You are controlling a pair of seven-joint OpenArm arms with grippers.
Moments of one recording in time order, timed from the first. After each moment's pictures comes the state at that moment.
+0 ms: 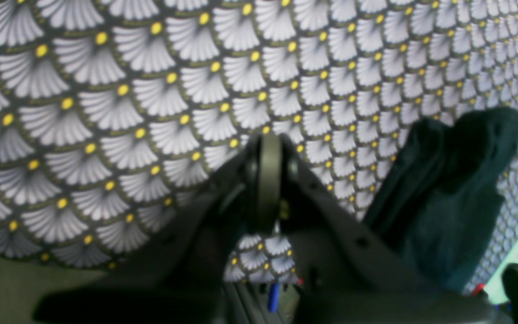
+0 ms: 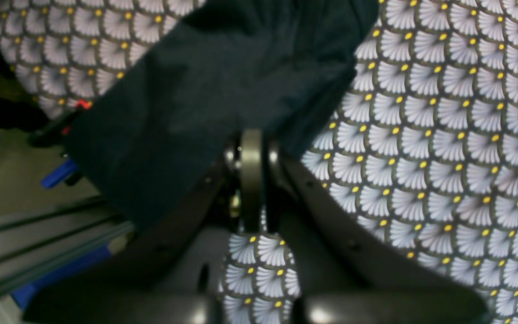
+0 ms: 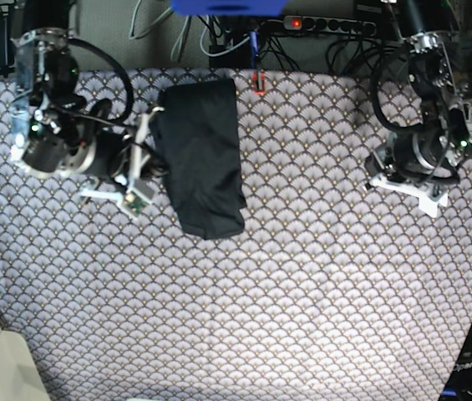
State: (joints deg) left arm 4.9 -11.7 -16.3 105.6 -33.9 19.1 76.9; right arm -4.6 12.6 0.2 114.2 34.2 39.6 -77.6
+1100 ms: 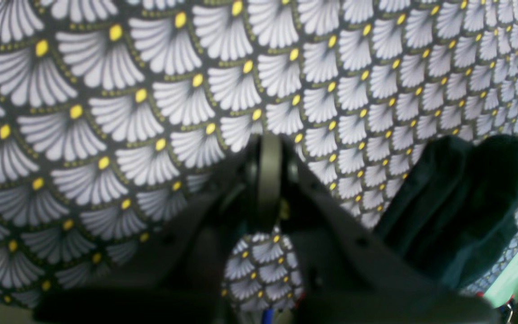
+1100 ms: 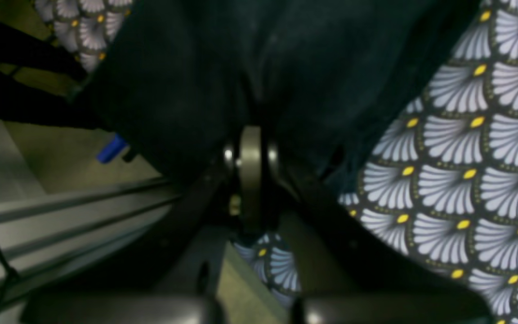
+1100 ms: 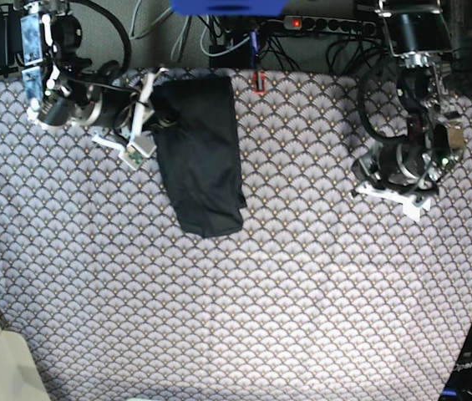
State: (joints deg) left arm 0.8 -11.1 -12.3 95.2 -33.8 19.2 72.4; right arm -16.0 15.0 -0.2 105.3 34.4 39.6 -62.6
